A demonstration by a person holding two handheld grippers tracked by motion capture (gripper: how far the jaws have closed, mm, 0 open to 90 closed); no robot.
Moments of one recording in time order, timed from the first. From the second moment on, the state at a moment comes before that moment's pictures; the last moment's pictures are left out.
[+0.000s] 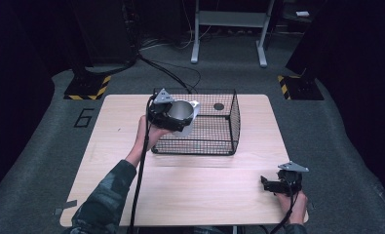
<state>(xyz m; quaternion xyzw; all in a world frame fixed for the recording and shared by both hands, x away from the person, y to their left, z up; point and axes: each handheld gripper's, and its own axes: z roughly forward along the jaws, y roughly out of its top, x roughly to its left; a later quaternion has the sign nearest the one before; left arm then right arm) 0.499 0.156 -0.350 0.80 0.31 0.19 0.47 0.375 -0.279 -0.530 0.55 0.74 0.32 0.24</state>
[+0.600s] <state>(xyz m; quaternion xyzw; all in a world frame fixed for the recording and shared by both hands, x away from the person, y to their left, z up) 0.534 0.135 -0.368 0.82 0.31 0.17 0.45 0.375 -0.279 -0.530 0.55 0.73 0.32 0.24</state>
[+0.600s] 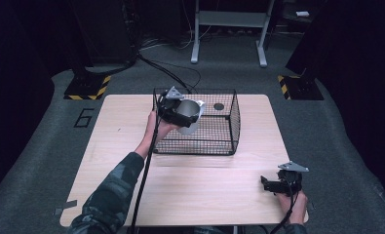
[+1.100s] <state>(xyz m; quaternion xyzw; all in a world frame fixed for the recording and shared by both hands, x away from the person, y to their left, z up) 0.560 0.126 -0.389 0.84 0.31 0.16 0.42 0.375 -0.280 -0.530 0.55 0.74 0.32 0.23</state>
